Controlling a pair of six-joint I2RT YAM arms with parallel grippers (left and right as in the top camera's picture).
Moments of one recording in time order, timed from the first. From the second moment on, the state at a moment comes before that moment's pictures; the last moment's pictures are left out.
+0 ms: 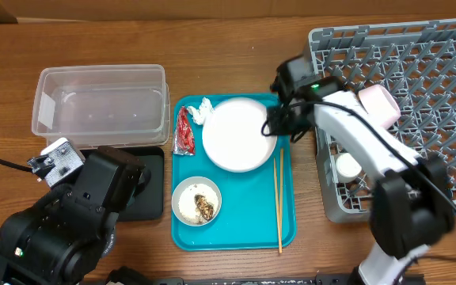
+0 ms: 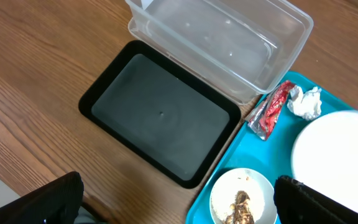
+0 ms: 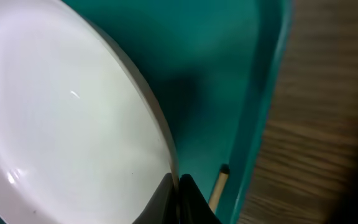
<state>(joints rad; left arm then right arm) -0.48 1.02 1.53 -1.68 -0.55 -1.05 0.37 1.85 1.46 -0.88 -0.17 0.24</state>
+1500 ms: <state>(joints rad) -0.48 1.02 1.53 -1.68 -0.55 -1.05 0.14 1.83 1.52 -0.71 0.94 0.28</state>
